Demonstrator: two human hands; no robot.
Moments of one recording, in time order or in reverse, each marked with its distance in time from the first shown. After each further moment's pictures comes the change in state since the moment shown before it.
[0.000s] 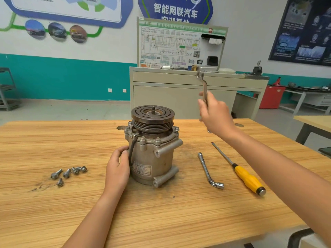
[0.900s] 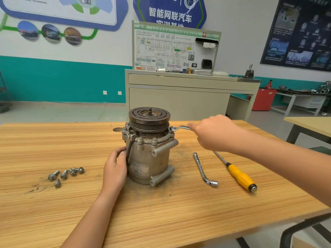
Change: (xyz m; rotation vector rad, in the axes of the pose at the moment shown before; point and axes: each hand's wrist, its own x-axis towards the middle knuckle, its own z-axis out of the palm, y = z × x) left_hand -0.002 0.001 -0.002 0.018 -0.020 -0.026; right_hand -0.030 -0.033 -0.030 -0.927 -0.542 -0.280
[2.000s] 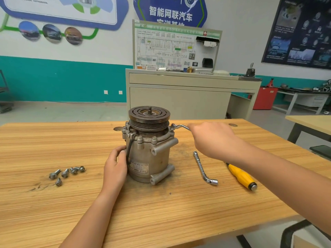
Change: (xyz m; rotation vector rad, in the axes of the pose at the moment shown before) left_hand 0.000 0.000 0.000 -0.004 -0.003 0.025; right_hand -0.012 -0.019 -0.005 0.259 -0.006 0.165
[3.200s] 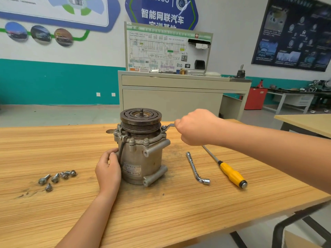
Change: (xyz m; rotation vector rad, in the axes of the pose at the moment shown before) left_hand 0.000 -0.004 0.012 -0.078 0.198 0.002; right_hand 0.018 0.004 -0.026 -0.387 -0.071 -0.299
